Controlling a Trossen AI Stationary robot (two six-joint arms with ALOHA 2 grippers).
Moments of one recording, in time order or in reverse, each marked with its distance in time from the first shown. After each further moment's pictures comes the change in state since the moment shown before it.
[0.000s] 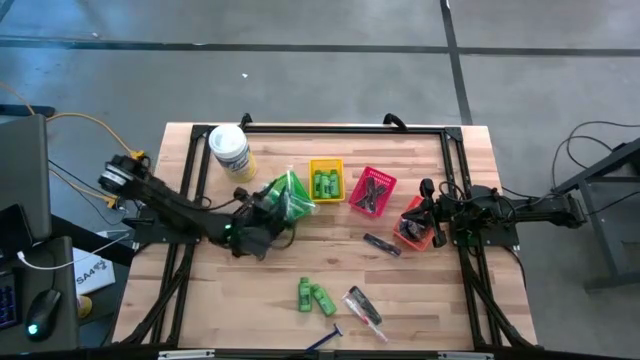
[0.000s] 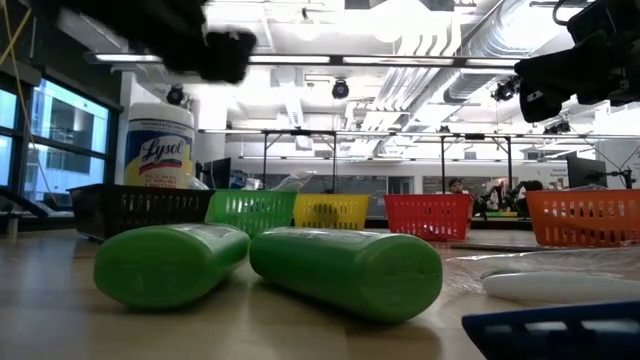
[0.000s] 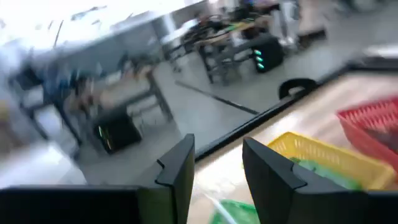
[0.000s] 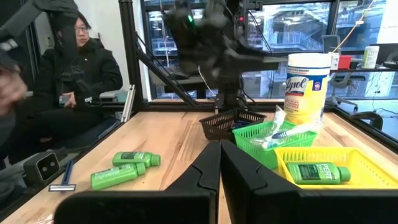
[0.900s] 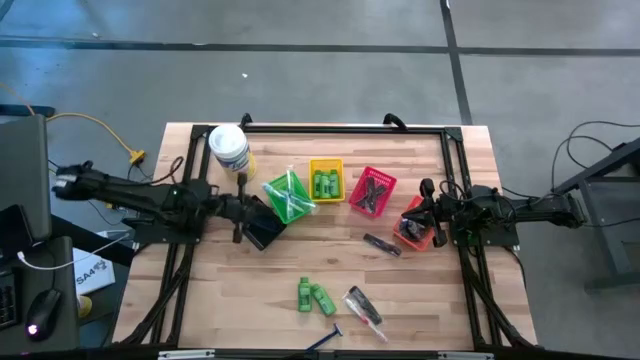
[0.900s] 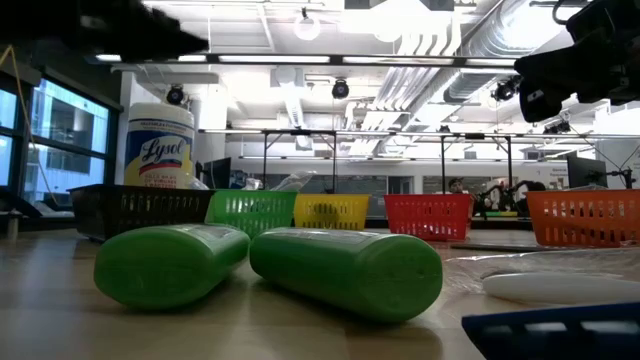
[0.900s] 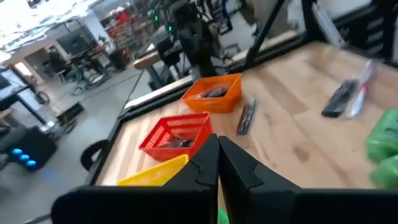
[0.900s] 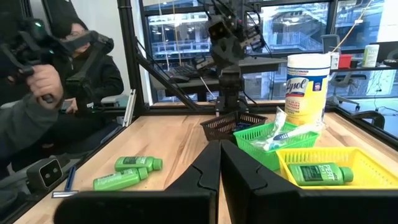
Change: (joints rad) left arm 0.252 -0.788 -0.350 -0.132 1.403 0.527; right arm 0.000 0.000 0.000 0.012 0.003 0.023
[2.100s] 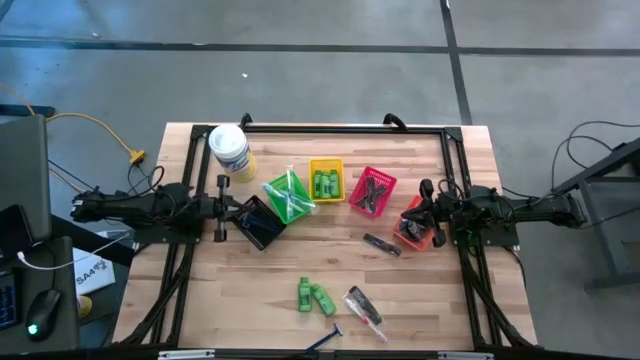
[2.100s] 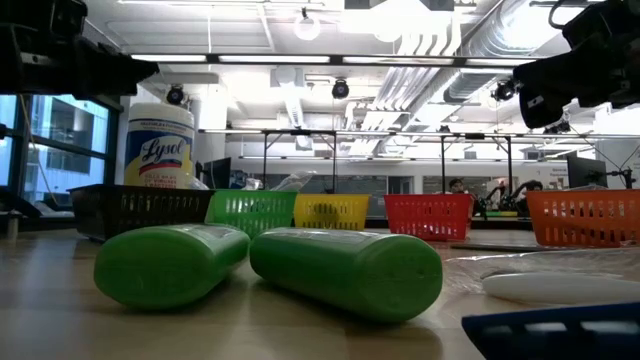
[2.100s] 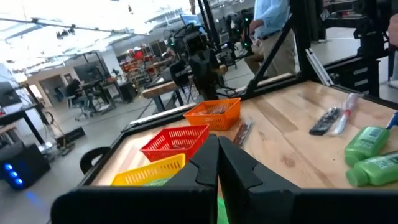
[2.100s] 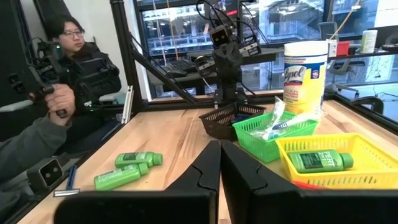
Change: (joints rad) left arm 0.087 -0.630 -0.351 -0.124 0.103 -0.095; right arm 0.000 0.000 0.000 -0.029 0.013 0.043
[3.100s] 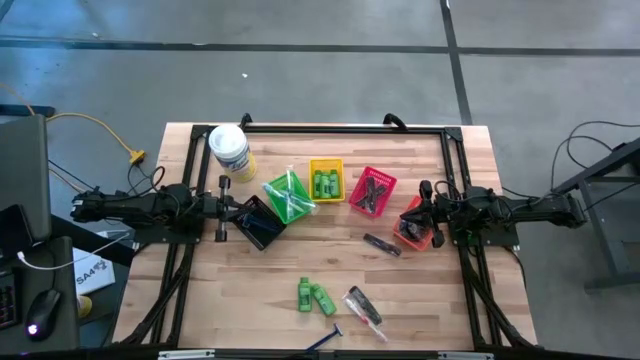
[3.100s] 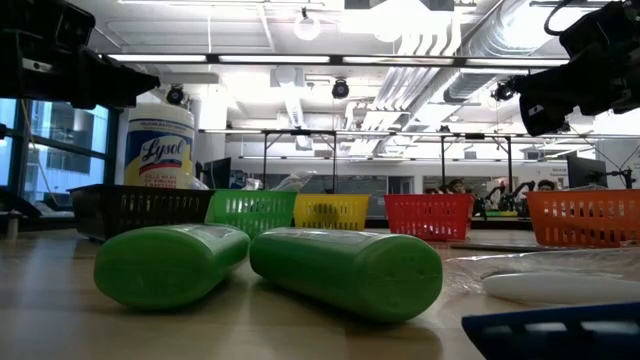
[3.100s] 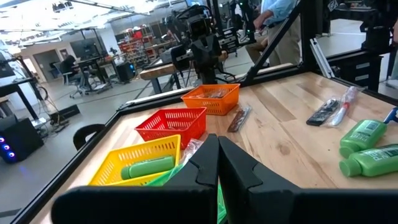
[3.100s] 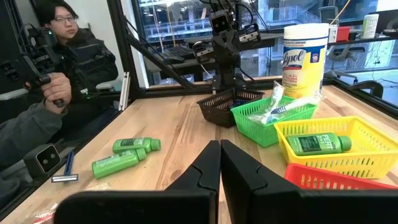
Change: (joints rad) left arm 0.000 0.000 -0.003 -0.060 -0.025 -0.073; right arm 0.000 0.000 0.000 -0.058 0.007 0.002
